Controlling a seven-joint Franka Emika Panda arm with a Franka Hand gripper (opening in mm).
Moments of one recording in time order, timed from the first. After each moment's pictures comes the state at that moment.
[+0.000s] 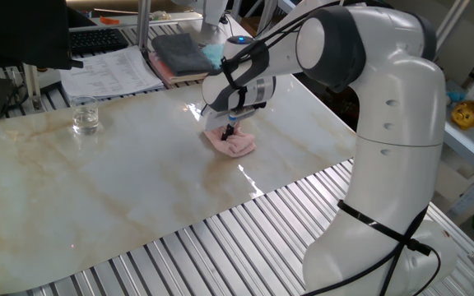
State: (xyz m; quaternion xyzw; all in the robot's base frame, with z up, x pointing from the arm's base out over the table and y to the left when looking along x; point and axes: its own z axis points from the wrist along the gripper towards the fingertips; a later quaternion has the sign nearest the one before) arm 0.568 -0.153 0.059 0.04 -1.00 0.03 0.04
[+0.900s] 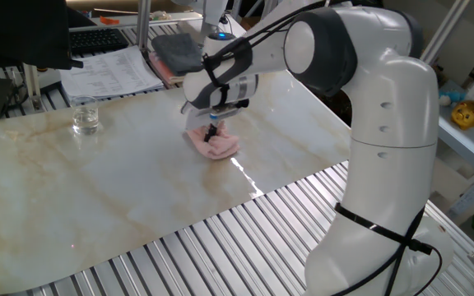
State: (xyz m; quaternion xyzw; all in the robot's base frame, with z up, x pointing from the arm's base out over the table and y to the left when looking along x) arm 0.580 -0.103 0.062 0.03 -1.00 0.02 0.05
